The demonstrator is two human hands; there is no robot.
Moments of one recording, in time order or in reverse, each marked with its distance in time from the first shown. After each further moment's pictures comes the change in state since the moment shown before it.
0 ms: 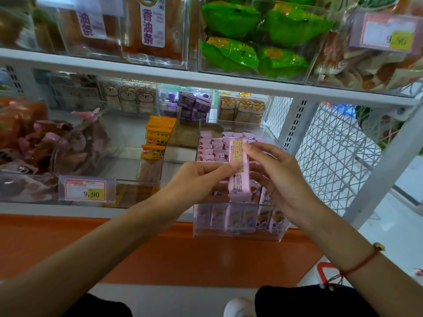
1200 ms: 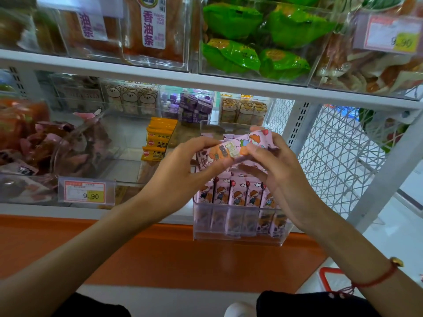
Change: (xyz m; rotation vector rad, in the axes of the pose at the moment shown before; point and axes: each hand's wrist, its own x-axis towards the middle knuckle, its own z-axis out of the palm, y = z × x) left_hand 0.003 0.006 -0.020 0.561 0.227 0.389; right_hand -0.008 -0.008 -0.001 -0.057 -0.195 -0.220
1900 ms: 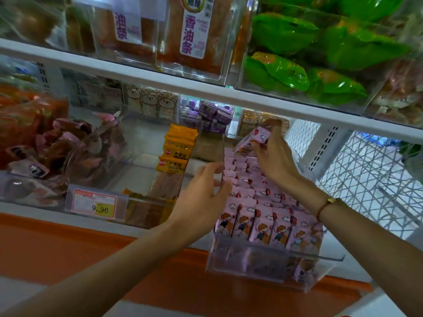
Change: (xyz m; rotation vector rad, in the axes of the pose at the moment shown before) left_hand 0.017 -0.047 0.020 0.002 0.130 -0.298; right_hand 0.148 0.066 -0.006 -0.929 0.118 -0.329
